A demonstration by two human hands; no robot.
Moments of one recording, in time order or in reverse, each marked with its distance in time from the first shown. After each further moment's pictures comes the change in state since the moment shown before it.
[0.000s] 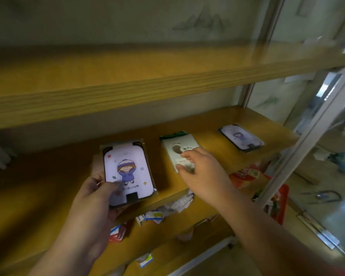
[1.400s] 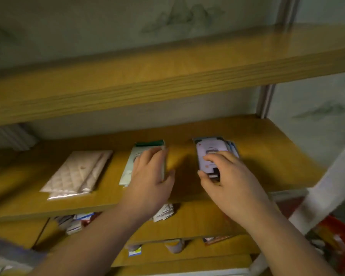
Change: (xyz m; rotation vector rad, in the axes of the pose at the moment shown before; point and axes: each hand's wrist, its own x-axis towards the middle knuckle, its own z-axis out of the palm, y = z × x) left_hand 0.021 -0.086 0.271 1.340 0.146 0.600; right_hand 0.057 0.206 -0.131 0.019 -0.107 -0.264
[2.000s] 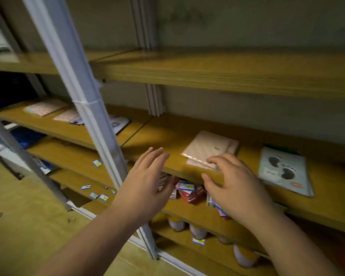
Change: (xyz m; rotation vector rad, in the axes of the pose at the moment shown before) left_hand -0.170 -0.204 -0.186 0.279 0.233 -0.211; right_hand -0.004 -0.263 0.138 0.120 -0.204 -0.377
